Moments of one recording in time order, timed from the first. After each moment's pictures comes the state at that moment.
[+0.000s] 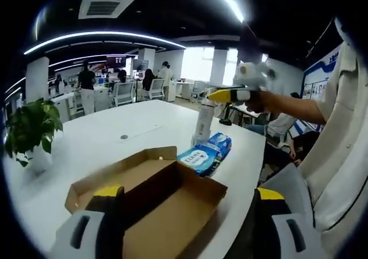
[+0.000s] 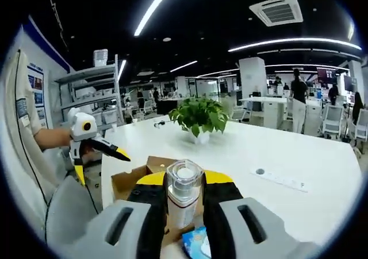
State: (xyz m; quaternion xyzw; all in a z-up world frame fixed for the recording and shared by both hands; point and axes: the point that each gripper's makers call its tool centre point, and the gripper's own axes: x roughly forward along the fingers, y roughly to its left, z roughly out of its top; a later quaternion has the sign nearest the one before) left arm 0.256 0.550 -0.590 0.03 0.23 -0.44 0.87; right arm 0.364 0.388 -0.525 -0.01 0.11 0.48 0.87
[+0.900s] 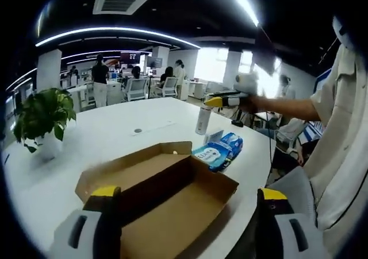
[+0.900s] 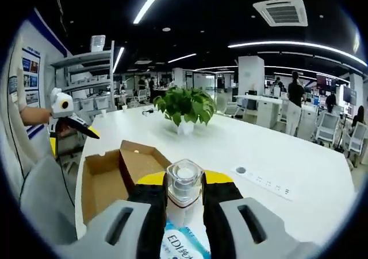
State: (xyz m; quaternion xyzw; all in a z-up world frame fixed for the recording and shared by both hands) left arm 0.265 0.579 -0.598 0.02 0.24 -0.40 0.88; right arm 0.435 0.363 -0.571 -0.06 0.12 0.47 0.87
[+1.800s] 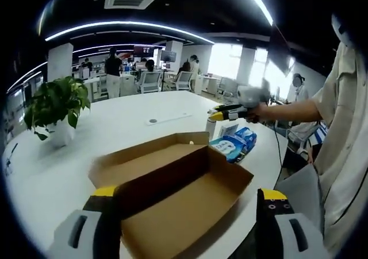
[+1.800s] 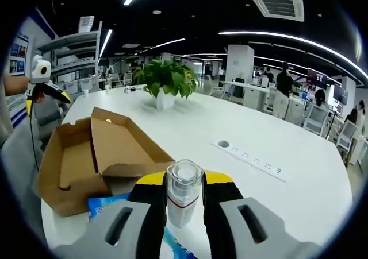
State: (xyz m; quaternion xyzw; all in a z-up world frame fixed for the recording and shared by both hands) left arm 0.269 0.604 -0.617 0.02 0.27 -0.35 0.90; right arm 0.476 0.341 -0.666 -0.10 0.16 0.40 0.89
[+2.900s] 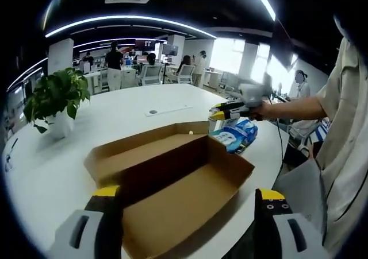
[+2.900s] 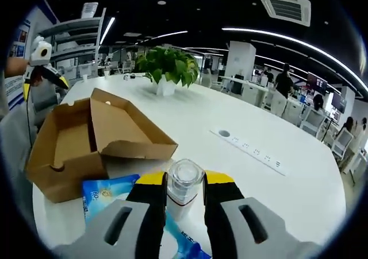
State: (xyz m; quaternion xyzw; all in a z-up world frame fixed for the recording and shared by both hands) left arm 0.260 0.604 -0.636 0.02 0.29 -0.35 0.89; right arm 0.461 0.341 -0.689 -0.15 0.17 0.40 0.89
